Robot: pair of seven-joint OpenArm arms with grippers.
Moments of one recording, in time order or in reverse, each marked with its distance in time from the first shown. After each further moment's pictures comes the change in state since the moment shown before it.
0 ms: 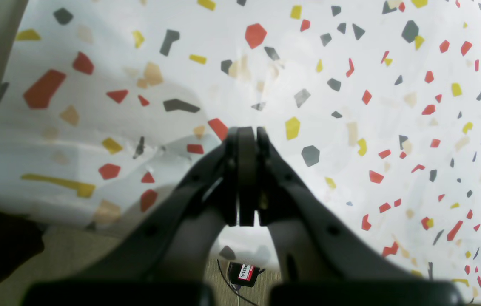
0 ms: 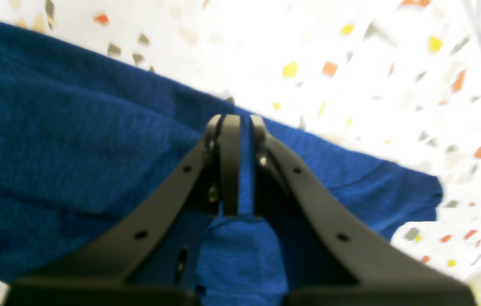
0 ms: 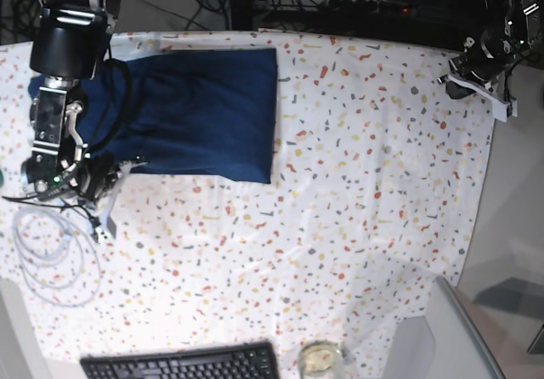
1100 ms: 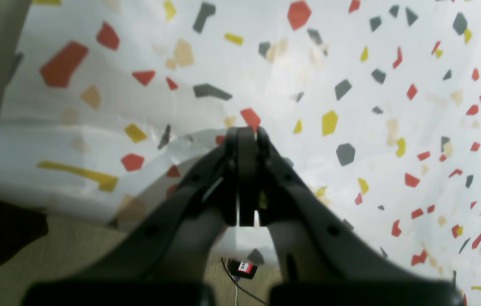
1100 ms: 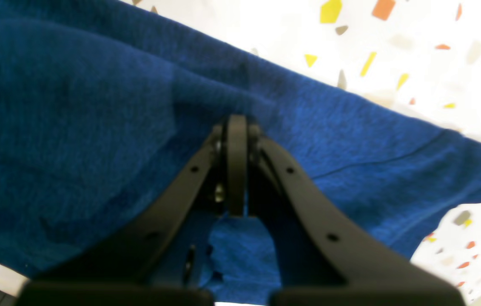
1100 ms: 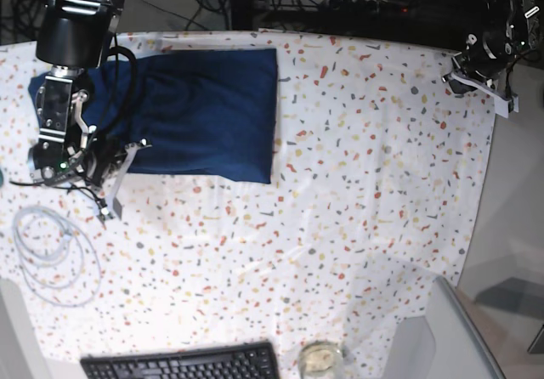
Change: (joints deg) left arm -1.6 -0.8 0.0 -5.2 0.0 0.0 -0.4; right arm -2.2 -1.2 0.6 -1.1 0.3 0.0 -1.6
